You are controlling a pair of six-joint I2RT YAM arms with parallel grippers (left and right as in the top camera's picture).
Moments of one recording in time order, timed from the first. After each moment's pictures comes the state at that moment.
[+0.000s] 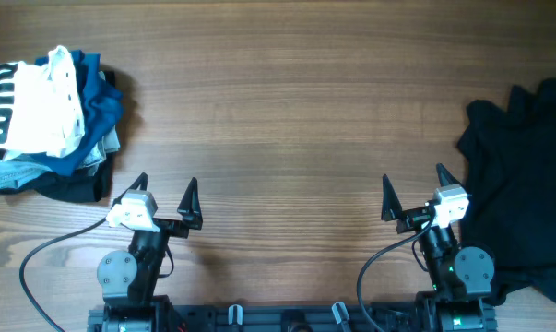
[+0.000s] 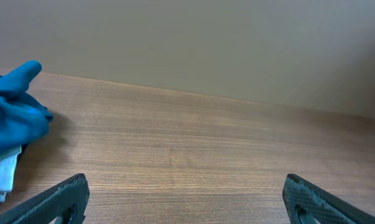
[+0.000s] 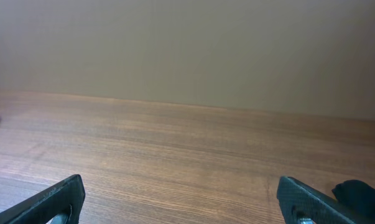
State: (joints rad) left arm 0.03 0.01 0.01 -0.05 0.22 -0.22; right arm 0.04 0.02 0.01 0.01 -0.16 -0.01
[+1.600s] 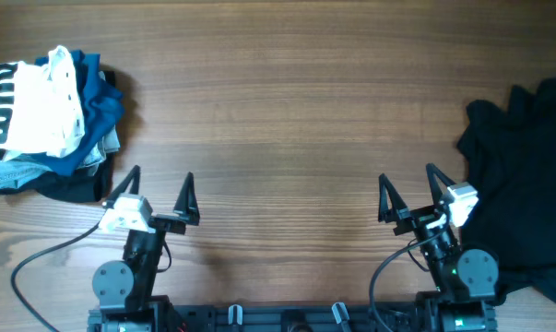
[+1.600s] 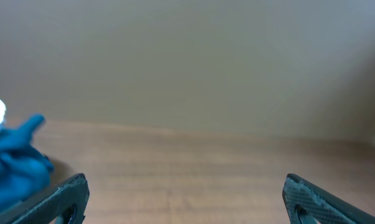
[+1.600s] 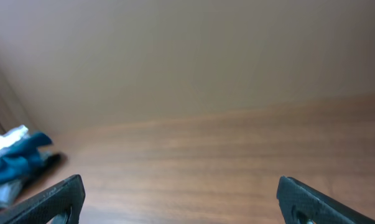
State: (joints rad) left arm 0.03 0.02 0.03 0.11 0.20 -0.21; right arm 0.04 0.05 0.06 0.04 -0.25 0.28
